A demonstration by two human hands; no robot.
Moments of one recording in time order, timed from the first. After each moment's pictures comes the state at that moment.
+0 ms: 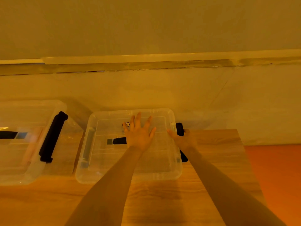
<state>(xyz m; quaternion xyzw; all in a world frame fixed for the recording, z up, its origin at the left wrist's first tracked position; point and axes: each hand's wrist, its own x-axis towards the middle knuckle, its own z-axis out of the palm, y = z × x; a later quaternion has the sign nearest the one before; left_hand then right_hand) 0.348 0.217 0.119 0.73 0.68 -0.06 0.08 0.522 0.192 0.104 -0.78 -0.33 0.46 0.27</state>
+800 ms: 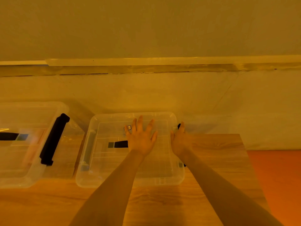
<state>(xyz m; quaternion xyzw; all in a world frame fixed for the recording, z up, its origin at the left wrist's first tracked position) 0.346 0.216 0.119 0.73 0.67 -0.05 0.08 0.495 0.203 0.115 -0.78 -0.49 0.34 0.16</state>
